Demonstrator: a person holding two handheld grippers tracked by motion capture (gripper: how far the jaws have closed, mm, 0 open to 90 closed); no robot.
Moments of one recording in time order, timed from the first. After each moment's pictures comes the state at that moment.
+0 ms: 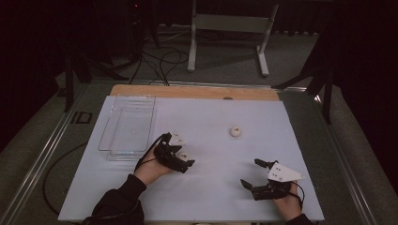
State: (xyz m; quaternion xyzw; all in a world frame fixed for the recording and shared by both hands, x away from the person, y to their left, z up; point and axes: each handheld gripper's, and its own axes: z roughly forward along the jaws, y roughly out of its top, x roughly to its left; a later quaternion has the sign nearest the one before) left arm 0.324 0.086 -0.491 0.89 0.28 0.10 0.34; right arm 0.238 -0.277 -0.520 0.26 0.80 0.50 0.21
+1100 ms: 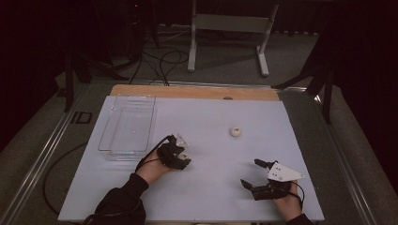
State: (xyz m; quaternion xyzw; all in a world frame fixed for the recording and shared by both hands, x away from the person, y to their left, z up) left arm 0.334 0.078 -0.511 0.91 0.29 0.11 0.27; right arm 0.239 -0.277 -0.521 0.27 0.80 0.50 0.20
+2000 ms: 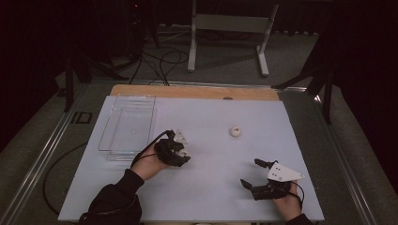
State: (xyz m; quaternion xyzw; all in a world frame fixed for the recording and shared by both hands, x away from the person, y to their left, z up) left arm 0.330 0.083 -0.473 0.92 0.25 0.09 0.28; right arm 0.239 -0.277 -0.521 0.26 0.80 0.50 0.20
